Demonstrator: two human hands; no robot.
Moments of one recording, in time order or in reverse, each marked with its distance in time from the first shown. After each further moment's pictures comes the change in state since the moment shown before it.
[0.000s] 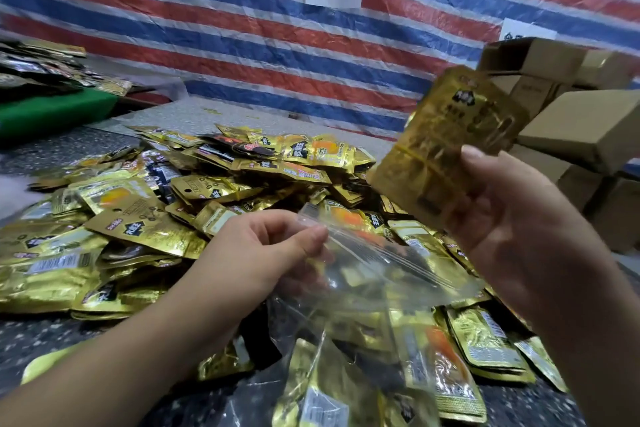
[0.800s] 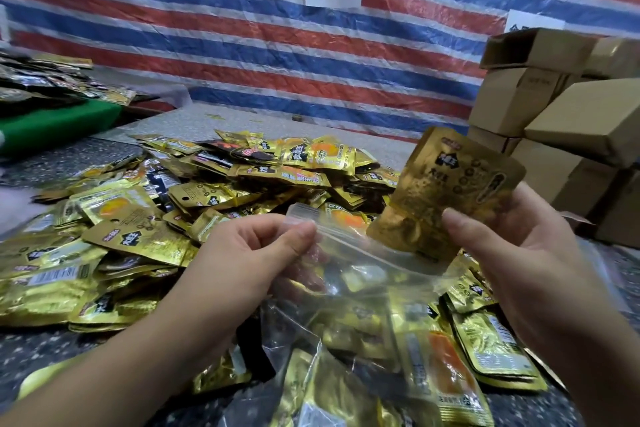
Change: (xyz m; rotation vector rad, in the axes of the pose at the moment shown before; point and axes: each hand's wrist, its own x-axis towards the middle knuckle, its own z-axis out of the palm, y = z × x) left_hand 0.000 0.003 0.002 -0.022 0.041 0.029; right_hand -0.025 0.012 -0.018 -0.364 0.005 -0.116
